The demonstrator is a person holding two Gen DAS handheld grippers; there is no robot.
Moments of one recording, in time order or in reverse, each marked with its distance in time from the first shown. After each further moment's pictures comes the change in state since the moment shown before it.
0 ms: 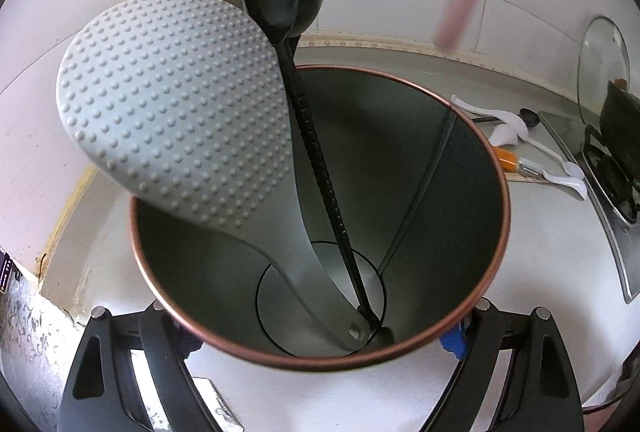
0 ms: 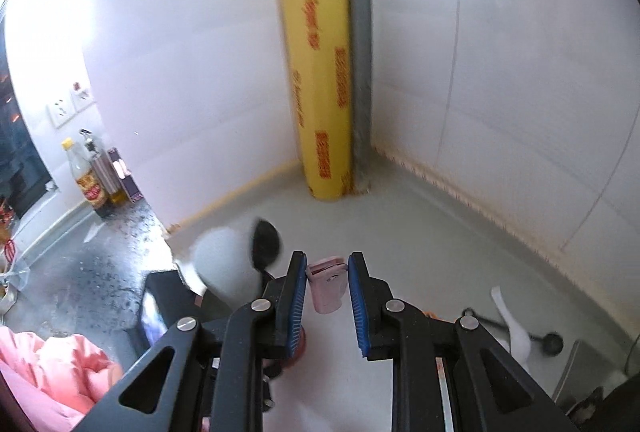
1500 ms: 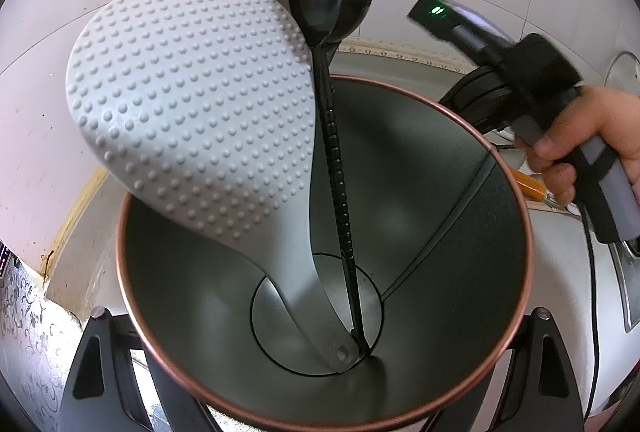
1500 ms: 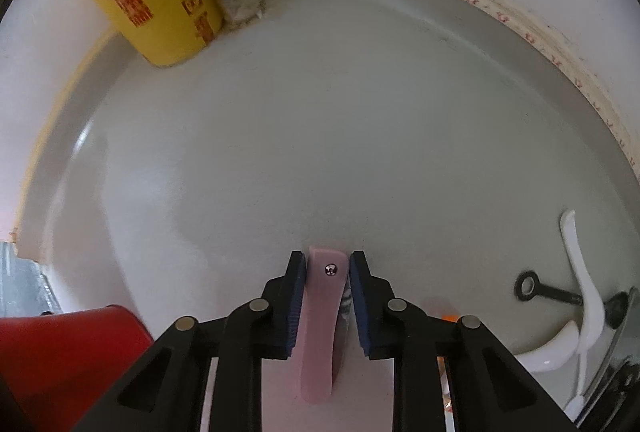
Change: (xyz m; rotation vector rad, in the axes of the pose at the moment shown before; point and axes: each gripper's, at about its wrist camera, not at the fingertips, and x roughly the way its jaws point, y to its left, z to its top) left arm 0.011 0.052 -0.011 -0.109 -0.009 0.037; right arm 0.249 -0.099 -0.046 0.257 0.583 -0.123
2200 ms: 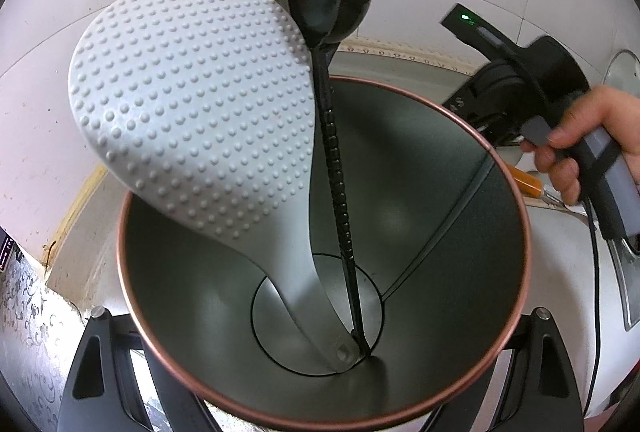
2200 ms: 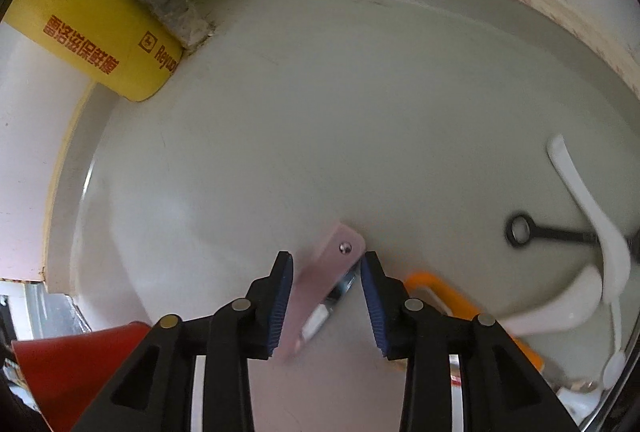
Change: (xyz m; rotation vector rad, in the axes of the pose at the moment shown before) left arm -0.002 0.000 0.005 0.003 -0.003 0.001; right arm 0.010 -0.035 -0.006 0.184 0.022 0.089
